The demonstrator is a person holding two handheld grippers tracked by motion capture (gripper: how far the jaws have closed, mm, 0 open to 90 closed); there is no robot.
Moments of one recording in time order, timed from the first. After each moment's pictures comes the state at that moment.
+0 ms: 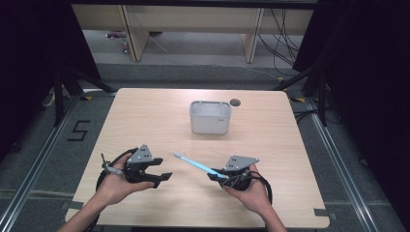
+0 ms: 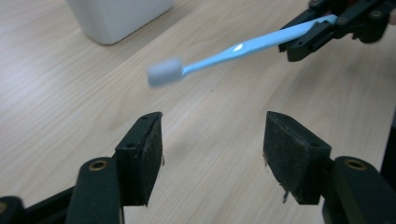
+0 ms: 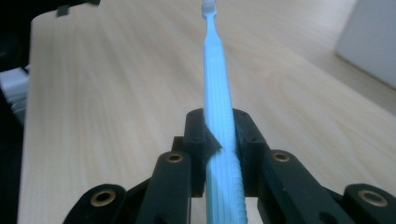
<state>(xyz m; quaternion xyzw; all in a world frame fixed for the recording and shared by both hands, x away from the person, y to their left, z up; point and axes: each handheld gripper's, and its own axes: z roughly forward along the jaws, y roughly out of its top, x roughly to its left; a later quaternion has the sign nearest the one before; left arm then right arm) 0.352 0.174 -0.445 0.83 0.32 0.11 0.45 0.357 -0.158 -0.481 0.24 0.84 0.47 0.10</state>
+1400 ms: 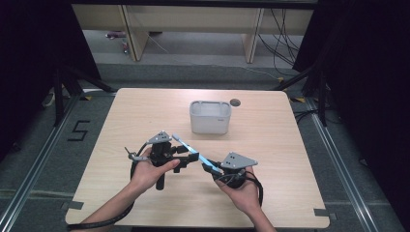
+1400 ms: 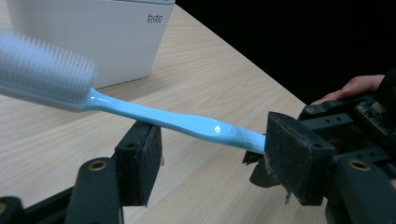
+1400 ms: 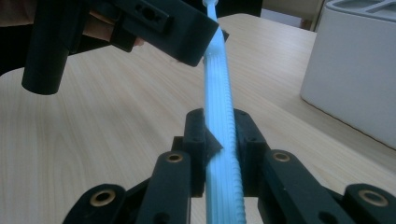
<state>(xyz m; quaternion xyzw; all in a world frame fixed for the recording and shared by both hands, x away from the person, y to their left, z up) 0.394 0.111 -0.451 0.73 0.39 0.02 0.56 0.356 -0.136 -0.479 0.27 0.79 0.53 0.16</state>
